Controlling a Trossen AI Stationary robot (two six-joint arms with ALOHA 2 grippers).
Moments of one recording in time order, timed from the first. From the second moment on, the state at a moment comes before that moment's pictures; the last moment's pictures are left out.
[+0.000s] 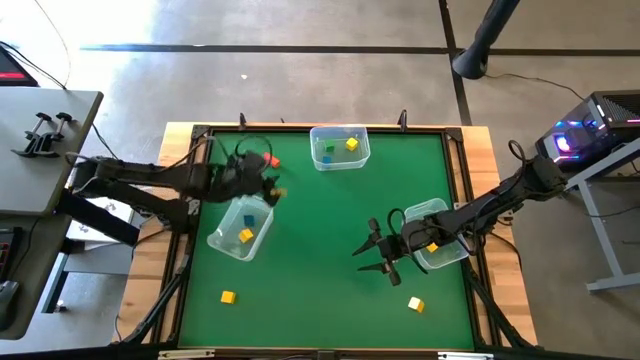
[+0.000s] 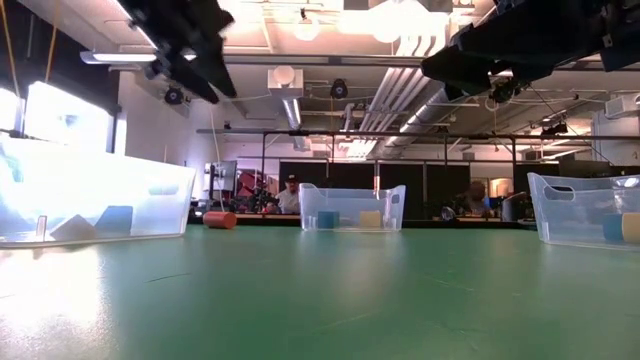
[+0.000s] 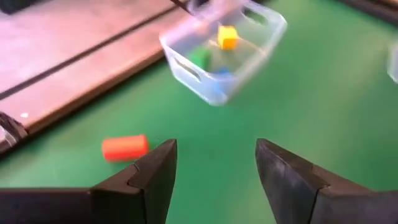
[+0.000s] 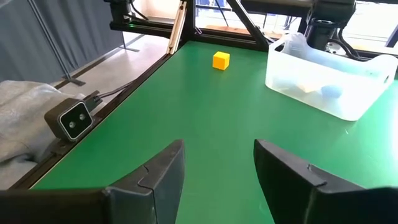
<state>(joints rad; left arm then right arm) 0.01 1.15 0.91 -0.60 -0.65 -0.57 0.37 1.37 0.51 0.55 0.03 -0.02</state>
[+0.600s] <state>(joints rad) 0.53 1.43 0.88 -0.37 -0.35 -0.24 0.34 1.37 0.51 0.54 0.03 0.00</state>
